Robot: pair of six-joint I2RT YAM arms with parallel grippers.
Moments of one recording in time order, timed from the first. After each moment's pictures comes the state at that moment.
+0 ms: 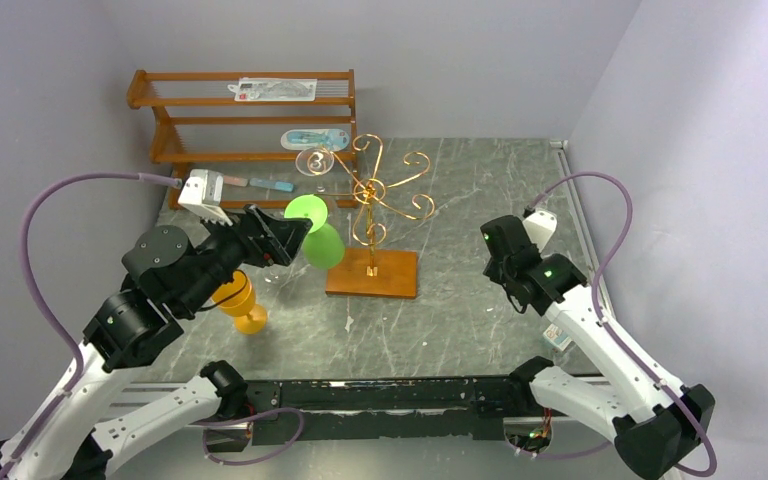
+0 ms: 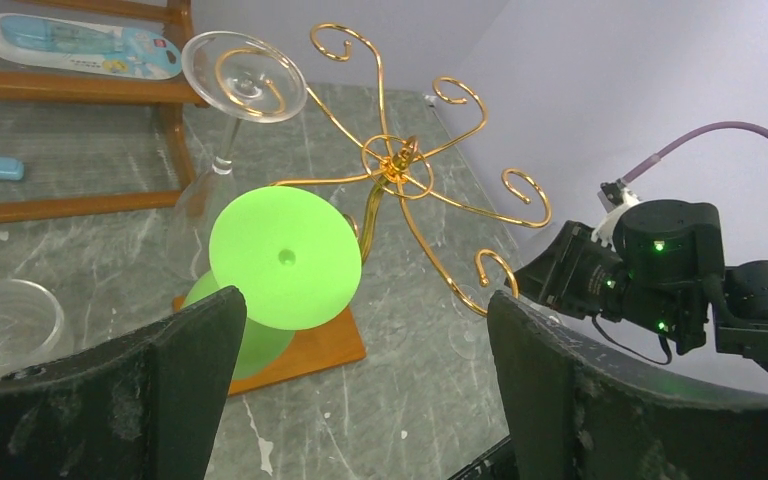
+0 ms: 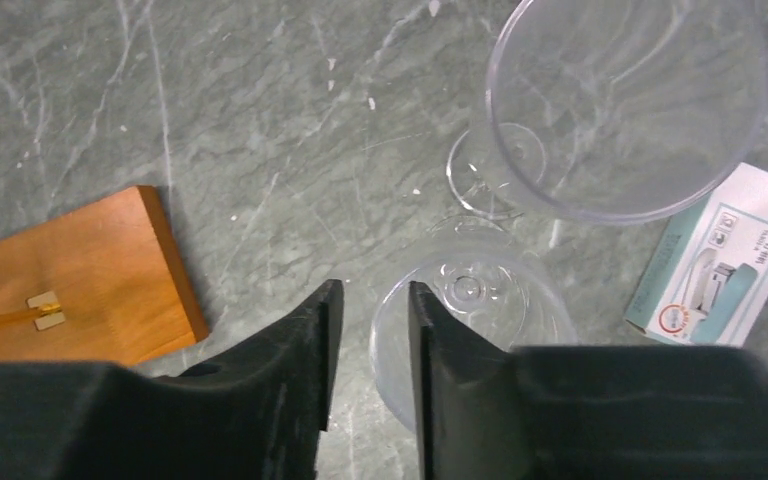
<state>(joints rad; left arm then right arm) -0.76 0.70 1.15 -0.52 -0.22 -0.53 0.51 0.95 0.90 -0.91 0.57 0.80</state>
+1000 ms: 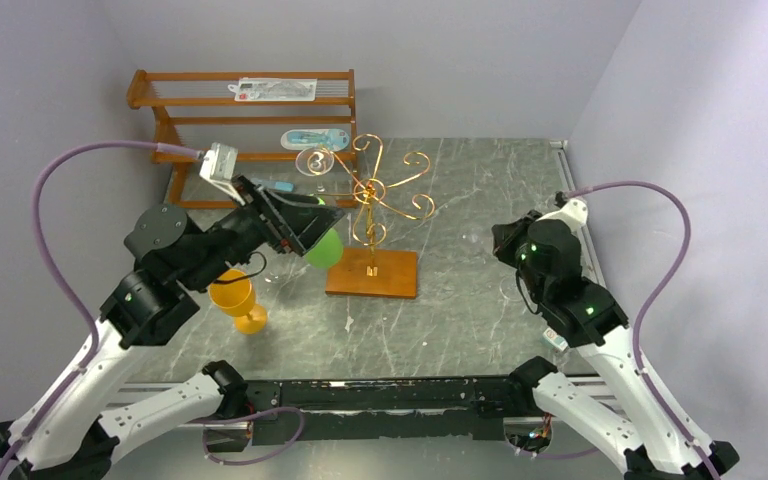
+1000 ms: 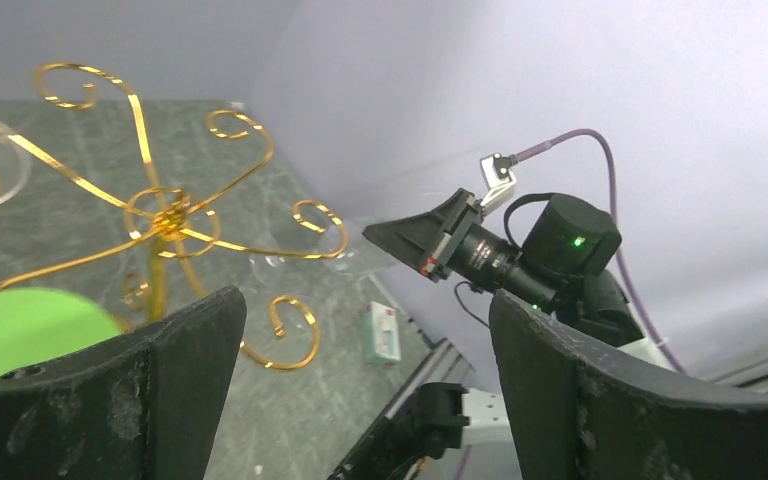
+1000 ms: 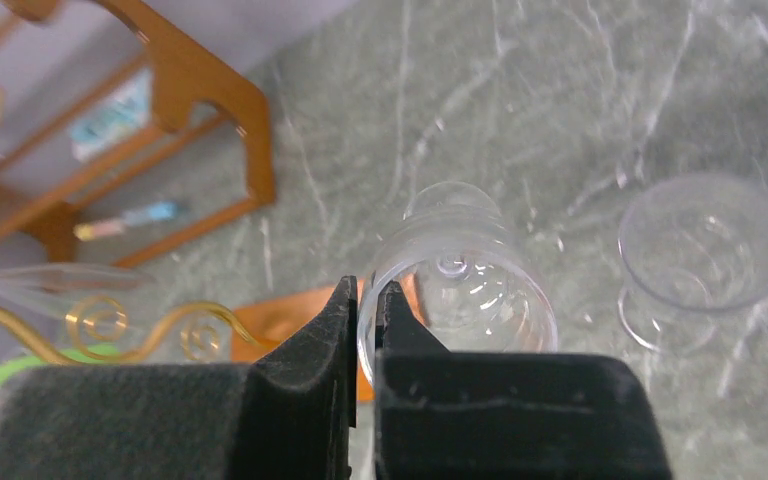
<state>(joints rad) -0.76 0.80 1.21 -0.32 0.07 -0.65 0.51 0.72 0.91 -0.60 0.46 0.69</state>
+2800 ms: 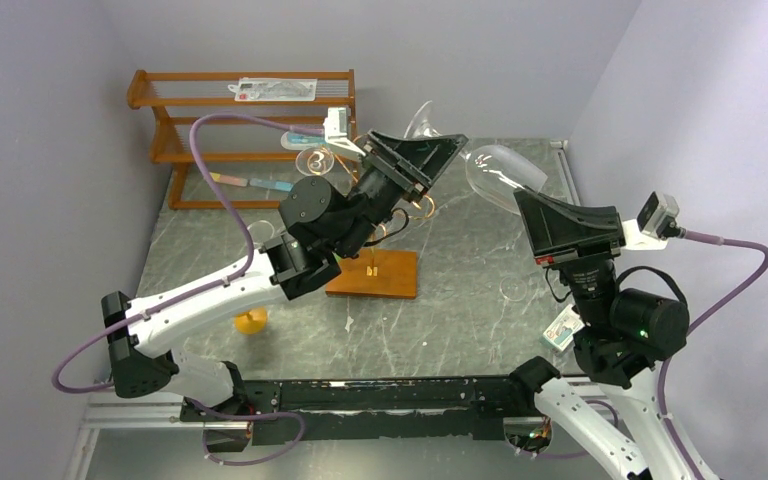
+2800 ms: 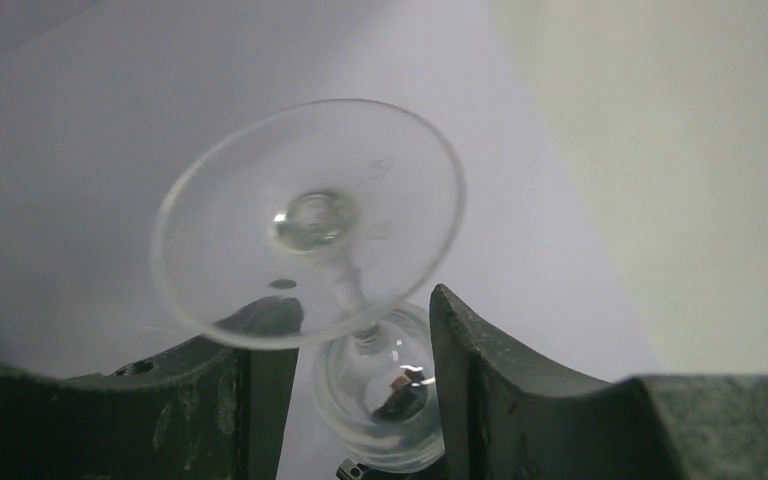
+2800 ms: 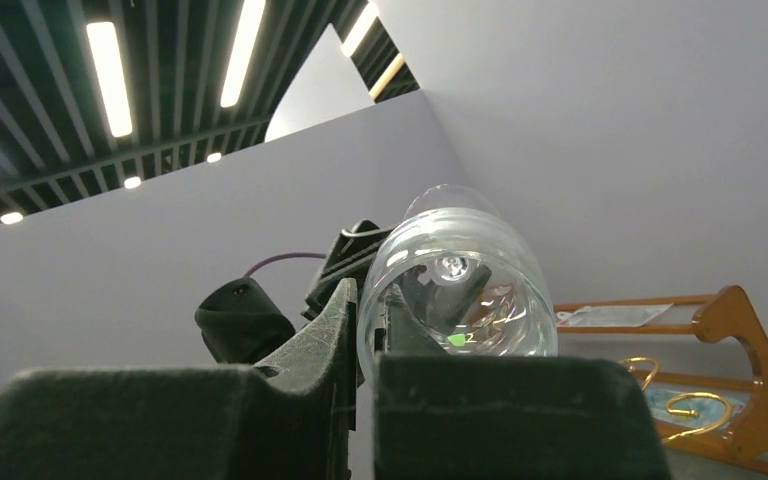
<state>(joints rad) -1.15 1.43 1.50 0.38 -0.34 -1.07 0.51 0.50 0.88 0.40 -0.11 0.74</state>
